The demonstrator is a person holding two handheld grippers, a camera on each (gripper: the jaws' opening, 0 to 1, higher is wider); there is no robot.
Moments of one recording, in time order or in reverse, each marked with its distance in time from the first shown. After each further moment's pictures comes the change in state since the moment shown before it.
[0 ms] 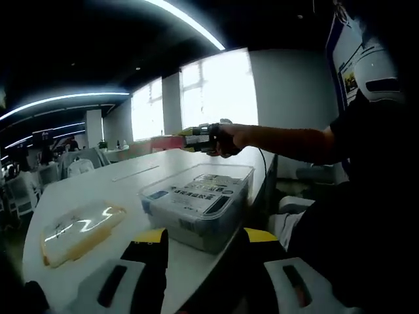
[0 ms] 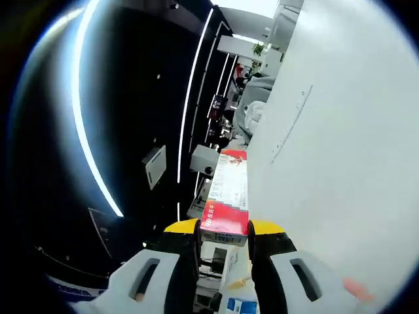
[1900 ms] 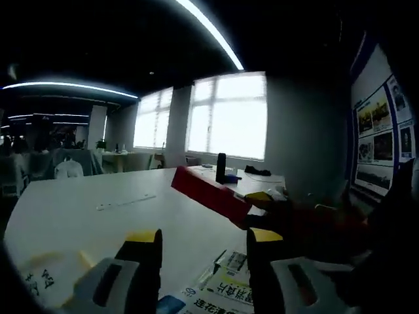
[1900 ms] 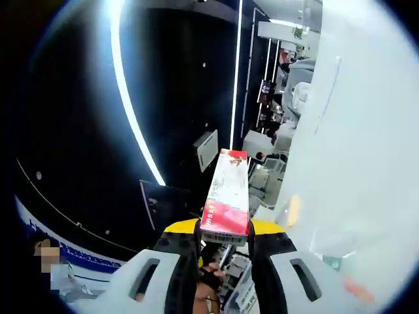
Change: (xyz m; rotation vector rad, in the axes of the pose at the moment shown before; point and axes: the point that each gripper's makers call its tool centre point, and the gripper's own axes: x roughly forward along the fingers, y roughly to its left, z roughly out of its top) left arm 0.135 0.061 0.116 -0.199 -0.129 -0.042; right arm -0.076 0.031 -0.088 -0.025 0.093 0.366
